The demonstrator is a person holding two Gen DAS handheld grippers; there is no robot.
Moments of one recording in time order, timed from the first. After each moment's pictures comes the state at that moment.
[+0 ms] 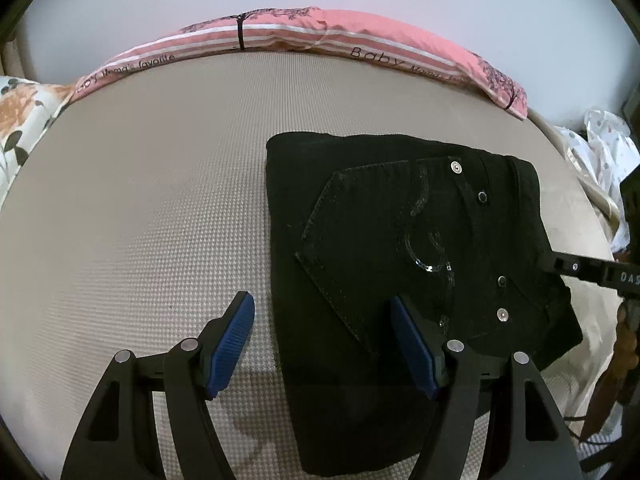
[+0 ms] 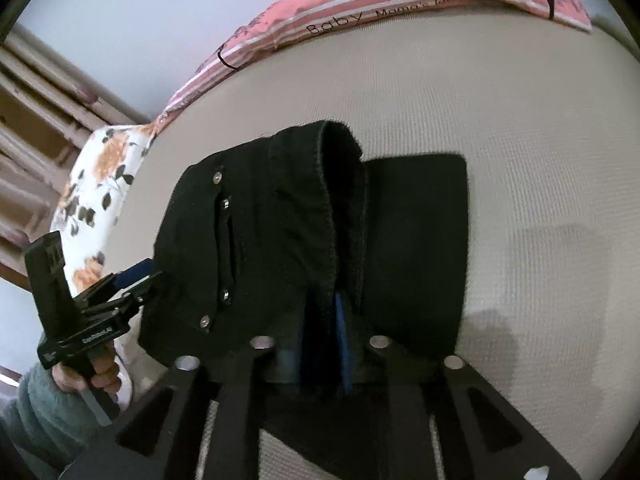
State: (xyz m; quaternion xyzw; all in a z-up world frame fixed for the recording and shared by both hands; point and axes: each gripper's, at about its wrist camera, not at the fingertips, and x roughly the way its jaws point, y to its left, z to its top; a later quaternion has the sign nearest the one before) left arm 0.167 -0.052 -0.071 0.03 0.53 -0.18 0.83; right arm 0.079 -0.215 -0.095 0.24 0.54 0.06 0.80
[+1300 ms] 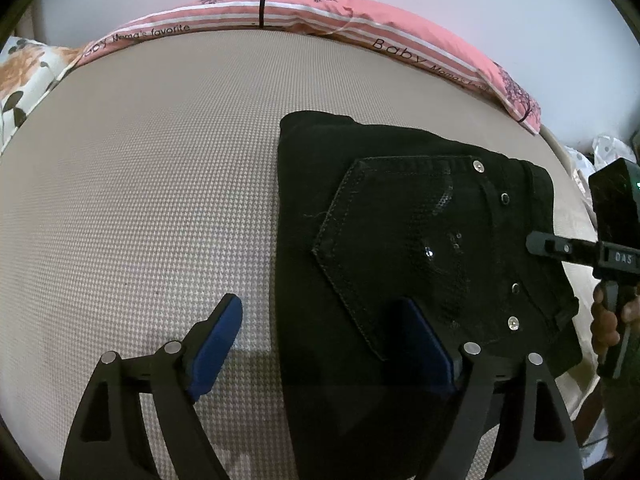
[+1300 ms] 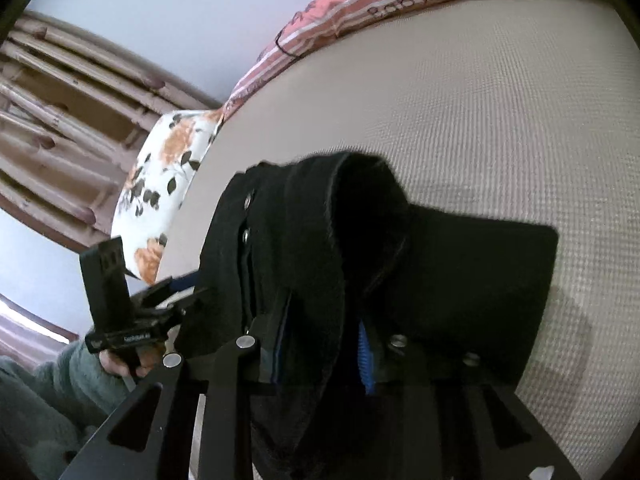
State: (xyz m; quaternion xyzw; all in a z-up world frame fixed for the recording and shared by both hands) left arm 0.182 -0.047 -0.081 -0.01 0.55 -0.16 0.82; right arm 0.125 -0.228 -0.125 0.29 0.52 0.22 0.77
